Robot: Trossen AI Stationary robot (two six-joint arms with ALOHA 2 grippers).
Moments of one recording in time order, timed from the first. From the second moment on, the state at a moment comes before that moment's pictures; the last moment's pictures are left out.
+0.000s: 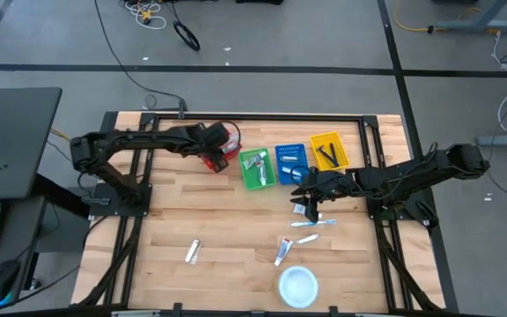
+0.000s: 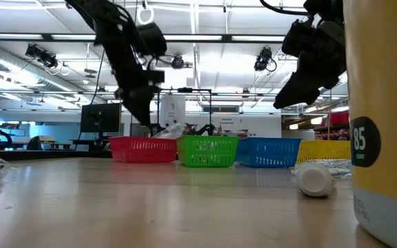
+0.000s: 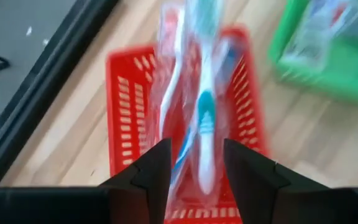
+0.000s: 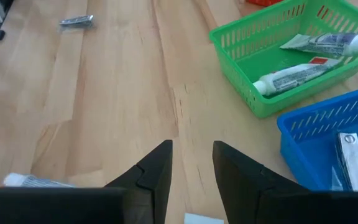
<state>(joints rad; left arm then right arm) 0.39 1.53 0.98 -0.51 -0.30 -0.09 0.09 1.19 0.54 0.00 0.08 0.28</state>
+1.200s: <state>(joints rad) 0.22 1.25 0.98 -0.51 -0.44 -0.20 0.09 1.40 0.54 0.16 -0.16 0.27</state>
